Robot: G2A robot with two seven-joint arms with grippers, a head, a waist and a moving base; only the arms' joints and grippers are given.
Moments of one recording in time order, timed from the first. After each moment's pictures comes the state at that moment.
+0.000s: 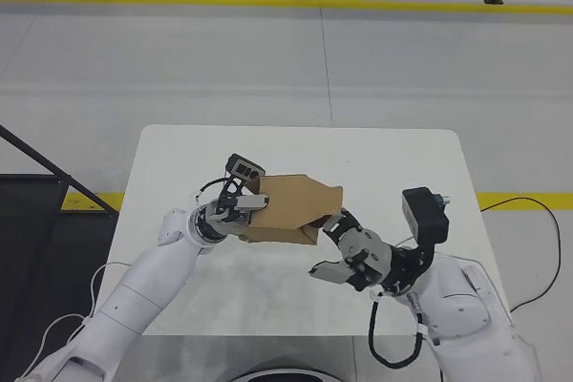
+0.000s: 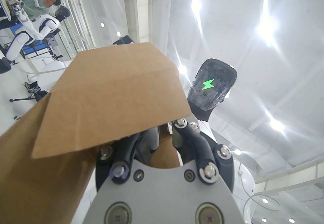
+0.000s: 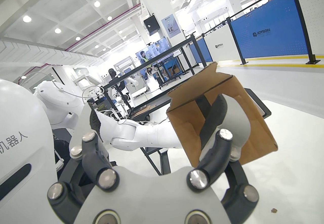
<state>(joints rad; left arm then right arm) 0.89 -1.17 -0.98 -1.29 -1.37 -0.39 -1.43 -1.24 -1.14 1.20 -2.05 -0.17 -0.64 0.45</state>
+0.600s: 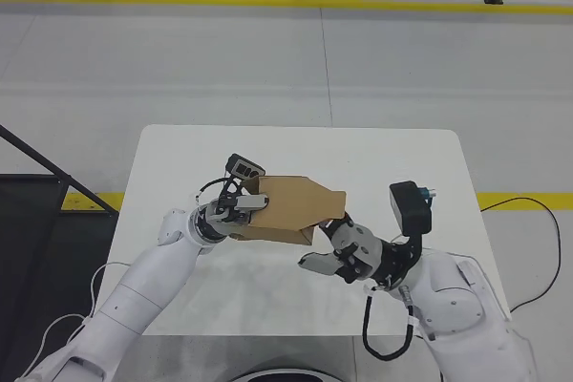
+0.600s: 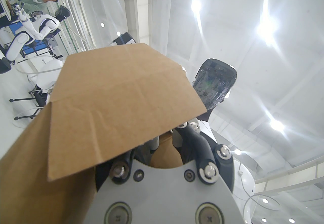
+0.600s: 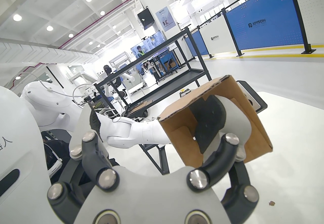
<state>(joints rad) 0.89 -1.17 -0.98 -1.29 -1.37 -0.39 -1.43 -1.21 -1.14 1.18 -2.03 -0.18 -0.59 0.46</state>
